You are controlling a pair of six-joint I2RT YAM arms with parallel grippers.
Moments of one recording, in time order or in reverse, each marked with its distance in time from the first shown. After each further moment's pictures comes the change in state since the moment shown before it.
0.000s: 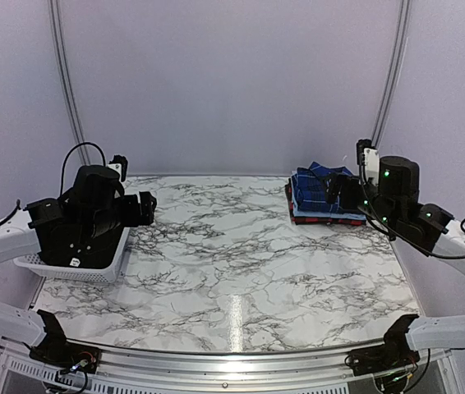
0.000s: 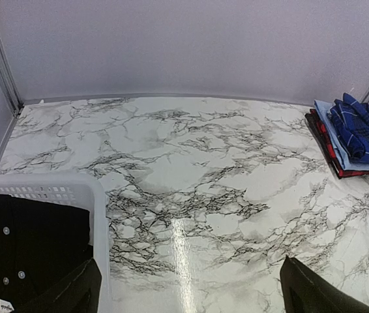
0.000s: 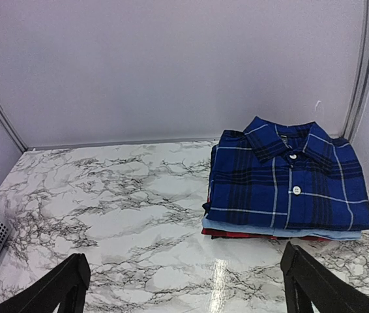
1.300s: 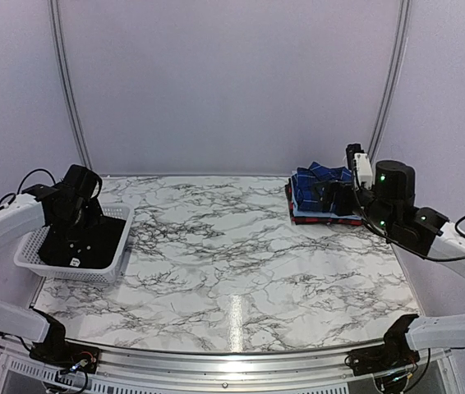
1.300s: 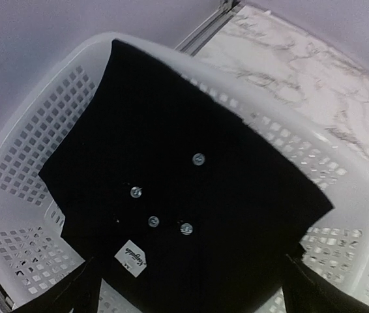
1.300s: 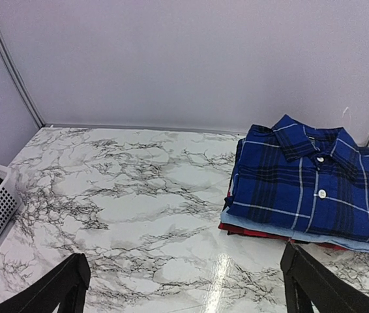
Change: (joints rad) left arm 0.442 0.089 0.027 -0.393 -0.104 -0.286; right arm 0.000 0.011 -0.038 0.047 -0.109 -0.071
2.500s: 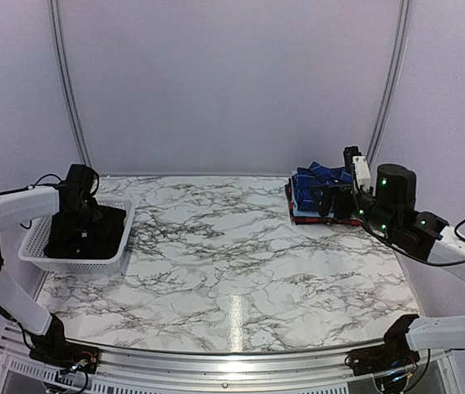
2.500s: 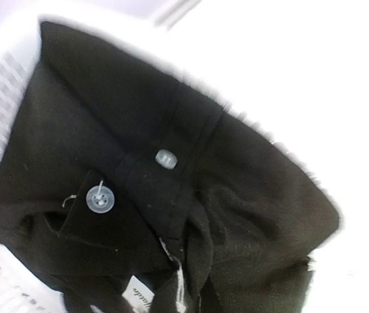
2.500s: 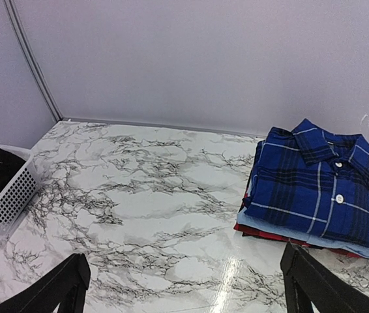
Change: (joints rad) left arm 0.220 0.312 0.037 0.265 0.261 0.119; right arm 0.000 -0.019 -0.039 0.042 -0.077 -0.023
